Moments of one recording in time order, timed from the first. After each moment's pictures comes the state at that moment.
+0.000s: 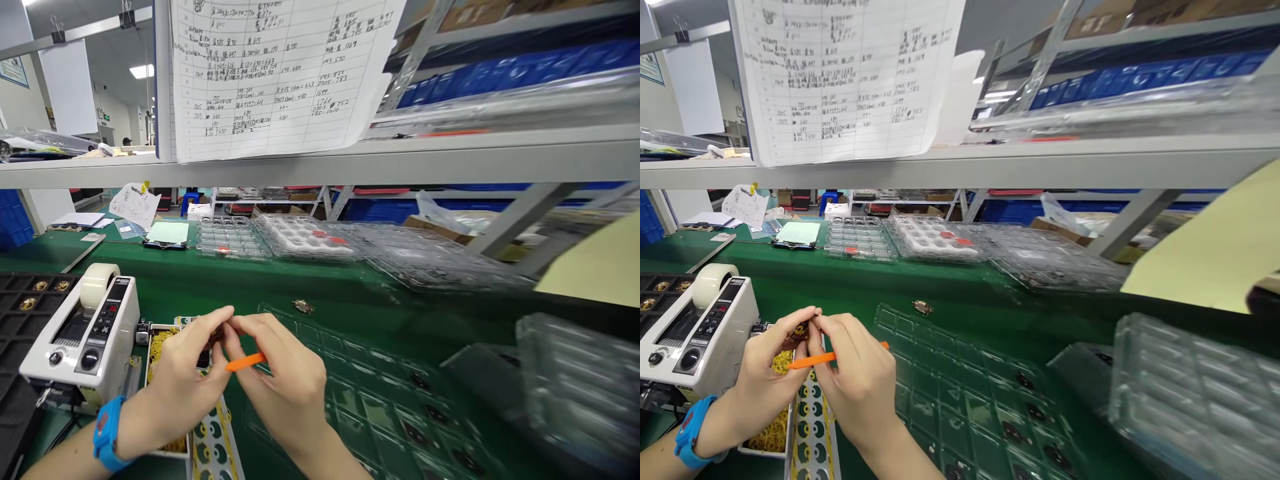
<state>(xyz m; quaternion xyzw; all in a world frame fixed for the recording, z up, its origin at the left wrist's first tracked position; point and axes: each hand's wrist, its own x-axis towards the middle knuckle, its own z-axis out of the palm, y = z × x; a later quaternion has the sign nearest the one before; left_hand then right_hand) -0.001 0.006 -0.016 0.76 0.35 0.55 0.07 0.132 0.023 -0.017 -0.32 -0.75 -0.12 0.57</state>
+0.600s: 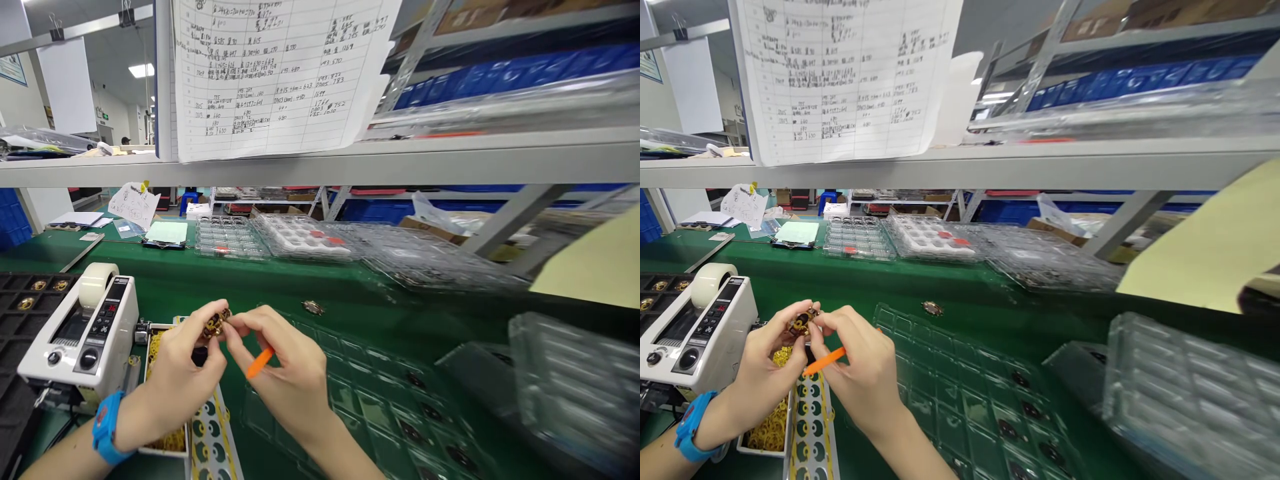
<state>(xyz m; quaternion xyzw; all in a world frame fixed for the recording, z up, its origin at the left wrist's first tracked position) -0.001 0.011 -0.018 0.73 0.38 0.54 0.15 0.140 0.030 -0.013 -0.29 -0.76 -0.04 0.58</state>
